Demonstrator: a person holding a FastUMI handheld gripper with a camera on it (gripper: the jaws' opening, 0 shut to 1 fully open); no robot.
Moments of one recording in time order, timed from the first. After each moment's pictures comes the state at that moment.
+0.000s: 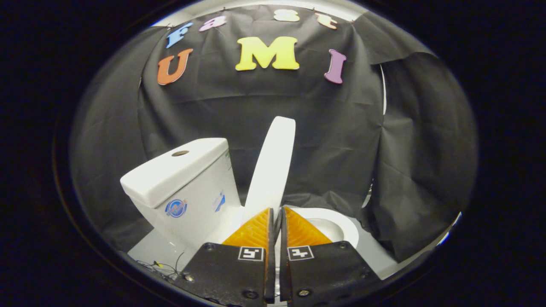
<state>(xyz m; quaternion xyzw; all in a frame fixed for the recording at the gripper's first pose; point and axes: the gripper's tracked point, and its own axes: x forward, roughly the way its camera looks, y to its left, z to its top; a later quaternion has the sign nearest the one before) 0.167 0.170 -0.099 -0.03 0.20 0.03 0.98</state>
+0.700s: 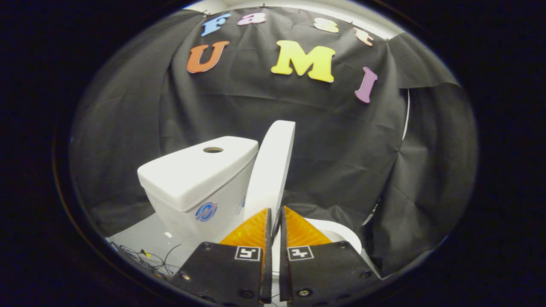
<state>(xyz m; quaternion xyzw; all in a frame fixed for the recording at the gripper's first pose) 0.168 0.245 -0.098 -0.11 0.18 0.08 0.97</state>
